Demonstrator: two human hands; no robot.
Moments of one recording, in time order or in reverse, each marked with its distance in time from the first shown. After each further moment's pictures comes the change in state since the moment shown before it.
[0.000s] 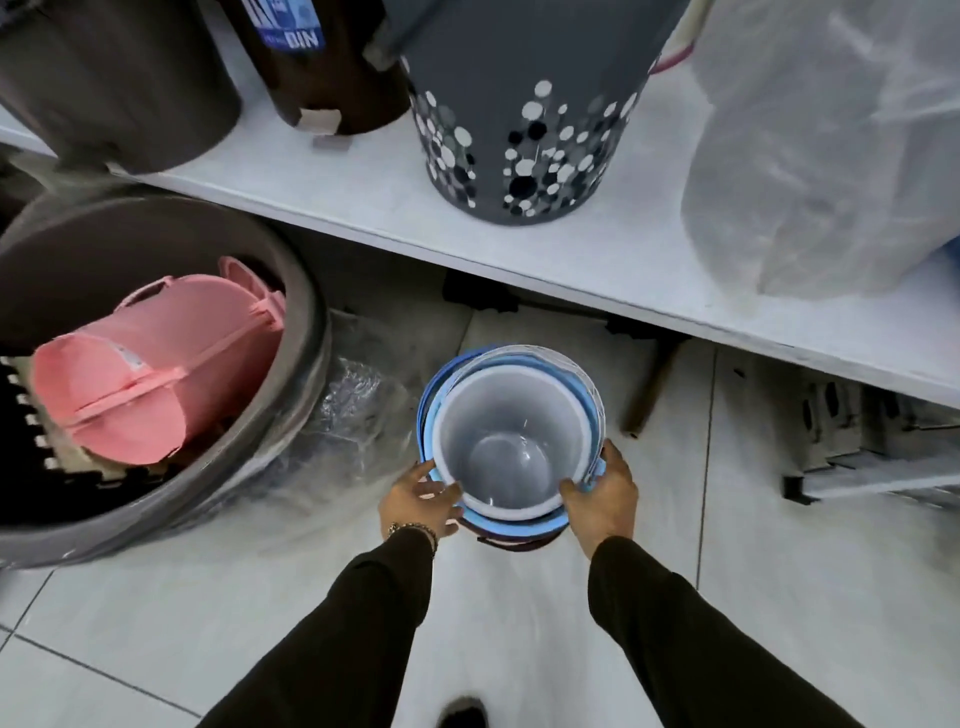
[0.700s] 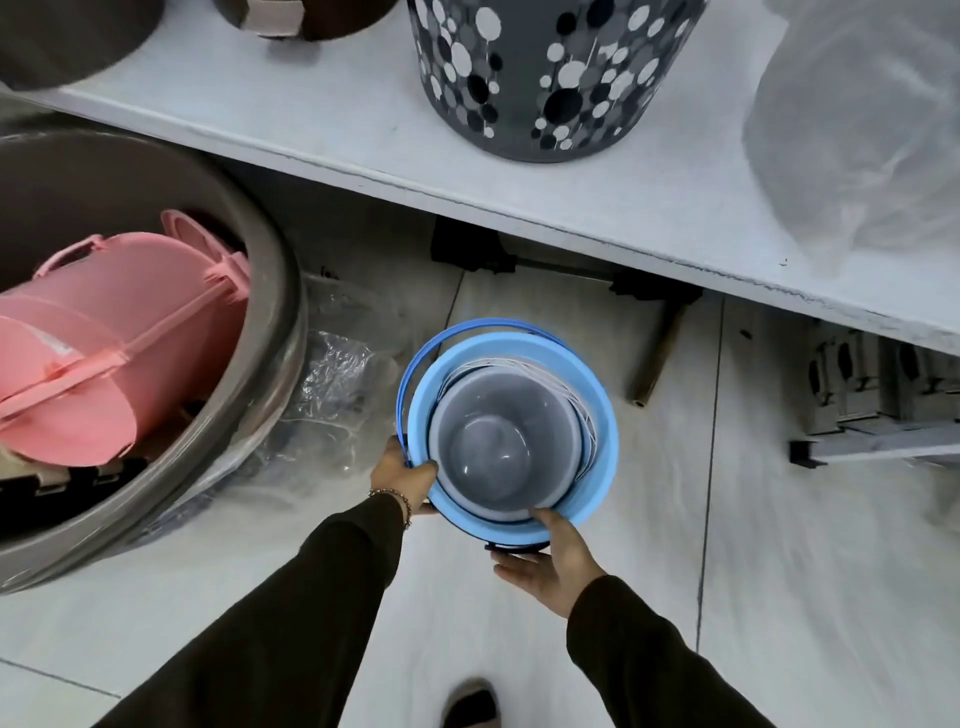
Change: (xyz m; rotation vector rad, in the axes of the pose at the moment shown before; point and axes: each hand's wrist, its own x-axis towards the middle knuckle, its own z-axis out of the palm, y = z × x) left_hand 0.088 -0.006 -0.021 0.232 -0.130 -0.008; right_hand -0.026 0.059 0.062 0.644 -0.417 0.948
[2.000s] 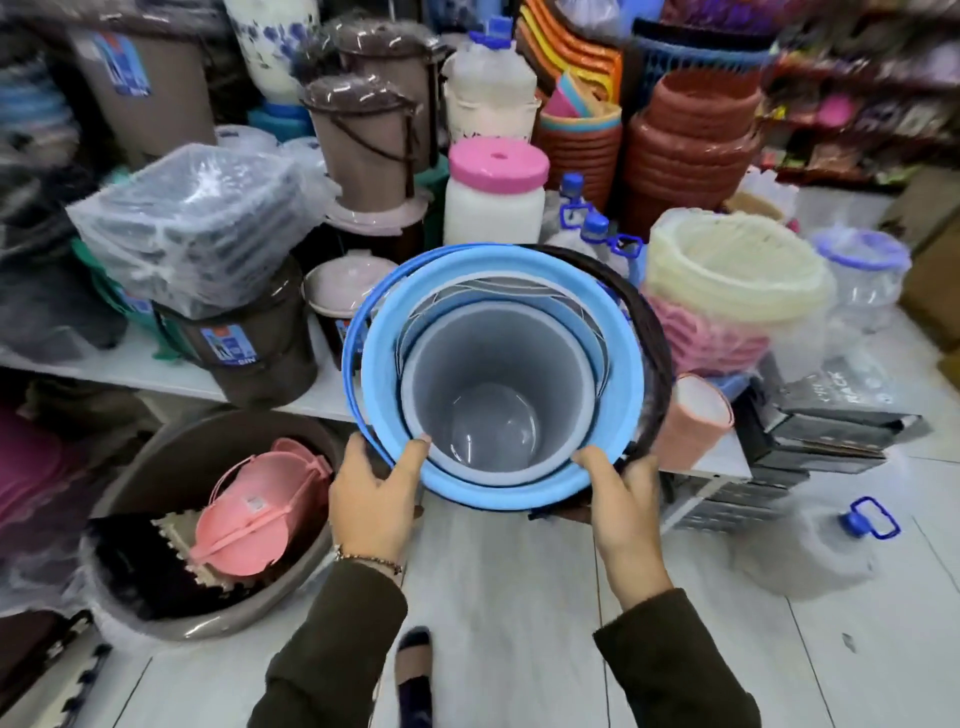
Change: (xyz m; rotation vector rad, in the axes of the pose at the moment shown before) left_hand -0.618 0.224 -0.127 -0.191 0.141 0.839; right_hand -0.638 0.024 0.046 -0.123 0.246 -1.279
